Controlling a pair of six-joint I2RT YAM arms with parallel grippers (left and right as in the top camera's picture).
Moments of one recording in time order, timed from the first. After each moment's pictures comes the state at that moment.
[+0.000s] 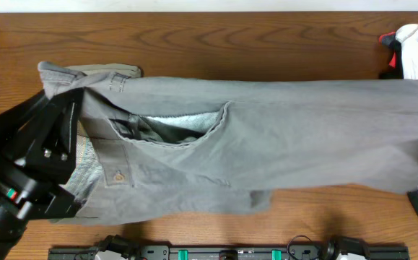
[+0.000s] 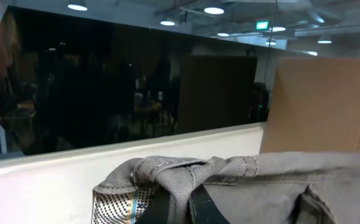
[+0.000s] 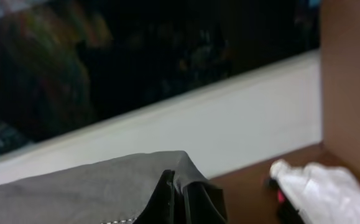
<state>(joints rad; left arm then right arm) -0.27 0.98 2.05 -0.84 0.29 -0.18 -0.20 0.83 1.87 -0.99 -0.06 0.33</state>
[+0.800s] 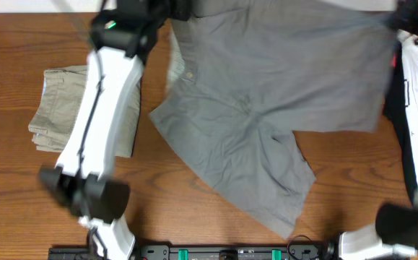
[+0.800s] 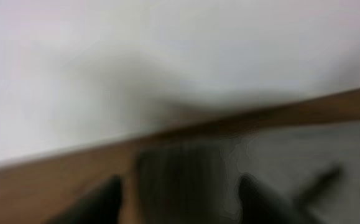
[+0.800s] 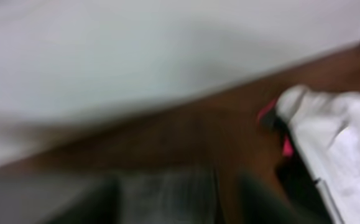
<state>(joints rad) -0.26 1.95 2.07 -0.66 0.01 -0.05 -0.21 1.75 1.97 -0.85 -0.12 0.23</state>
